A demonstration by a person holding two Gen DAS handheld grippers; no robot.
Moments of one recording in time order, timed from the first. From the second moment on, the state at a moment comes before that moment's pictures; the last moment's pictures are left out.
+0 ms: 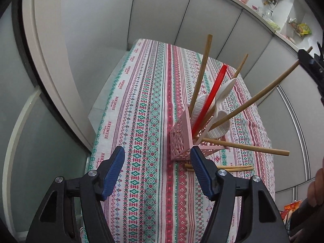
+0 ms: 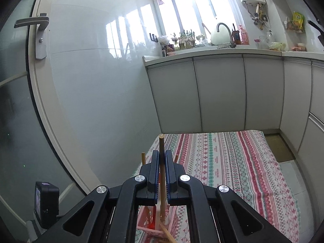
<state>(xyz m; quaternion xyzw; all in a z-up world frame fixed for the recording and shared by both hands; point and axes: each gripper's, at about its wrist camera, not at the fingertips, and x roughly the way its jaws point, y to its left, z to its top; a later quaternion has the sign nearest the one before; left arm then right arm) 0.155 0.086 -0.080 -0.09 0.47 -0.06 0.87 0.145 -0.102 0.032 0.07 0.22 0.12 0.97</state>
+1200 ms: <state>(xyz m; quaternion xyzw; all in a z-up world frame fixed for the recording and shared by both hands) 0.133 0.047 -0.106 0.02 0.52 -0.11 0.85 0.114 -0.232 0.012 0.12 0.37 0.05 0.92</state>
